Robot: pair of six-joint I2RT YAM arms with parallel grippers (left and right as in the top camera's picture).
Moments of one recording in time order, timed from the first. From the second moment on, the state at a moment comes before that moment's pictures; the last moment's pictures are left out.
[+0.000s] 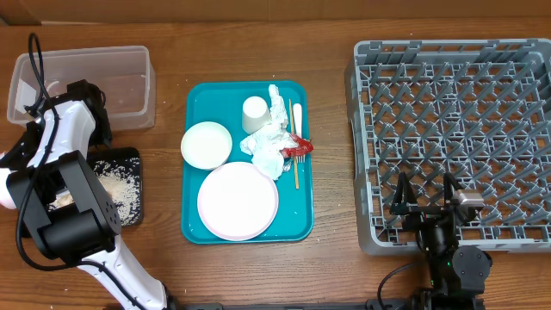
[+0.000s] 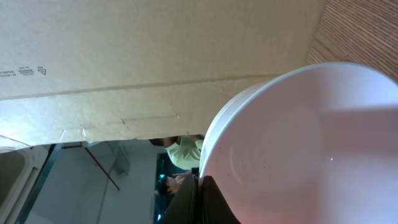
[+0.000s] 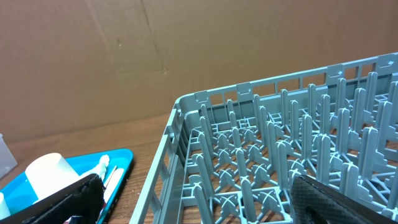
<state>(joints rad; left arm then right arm) 0.35 2.05 1.49 -1.12 -1.53 -0.07 -0.08 0.01 0.02 -0.02 -0.14 0.23</state>
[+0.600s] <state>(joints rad) 0.39 2.04 1.96 -1.51 -0.78 -0.27 -0.08 0.01 0.02 -0.02 -0.14 0.23</state>
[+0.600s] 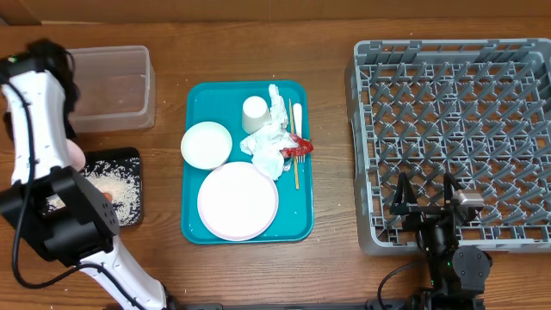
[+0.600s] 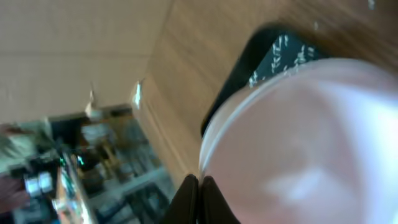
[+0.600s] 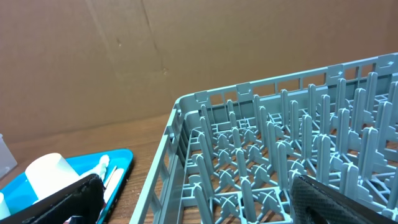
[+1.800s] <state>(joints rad) -0.09 2.17 2.12 -1.07 -0.03 -0.40 -0.08 0.01 0.02 -0.02 -0.14 0.23</state>
